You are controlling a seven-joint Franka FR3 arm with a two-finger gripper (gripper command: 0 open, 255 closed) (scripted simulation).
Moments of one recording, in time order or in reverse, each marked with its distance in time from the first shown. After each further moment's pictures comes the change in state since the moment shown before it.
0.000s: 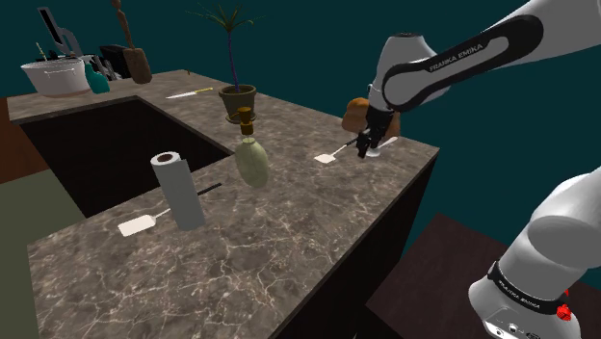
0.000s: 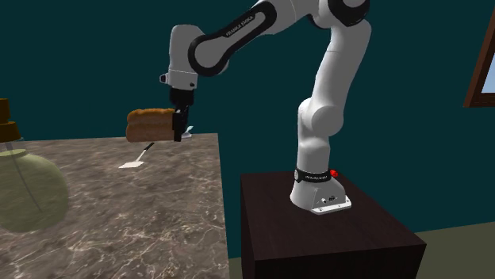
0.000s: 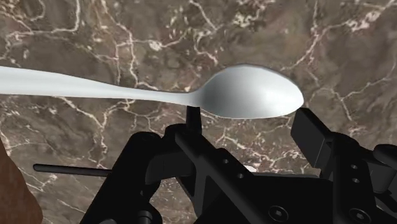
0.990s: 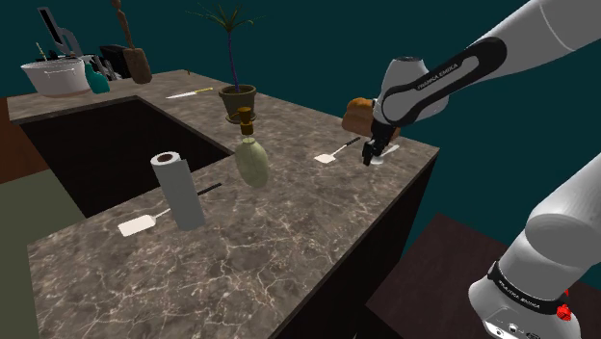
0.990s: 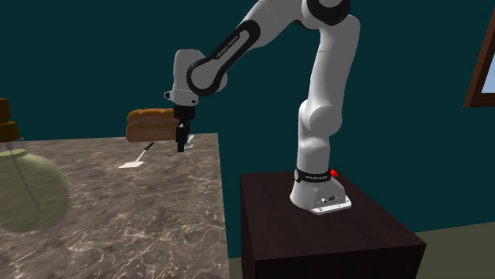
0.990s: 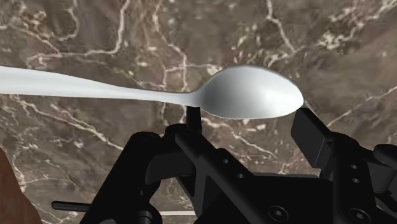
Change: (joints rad) arm -0.043 0.132 -0.071 -0.032 -0.011 0.164 -0.106
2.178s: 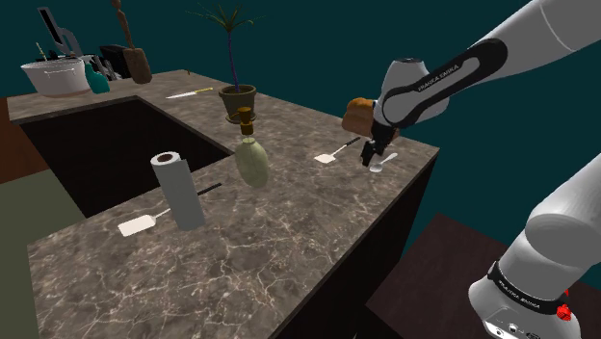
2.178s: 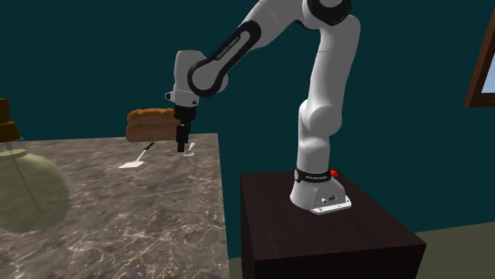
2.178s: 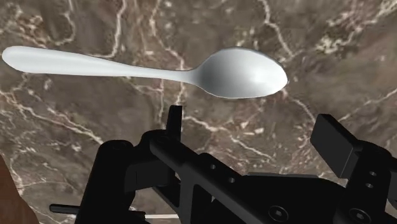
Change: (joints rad) arm 0.001 -0.004 0.002 -0.012 0.000 0.009 0.003
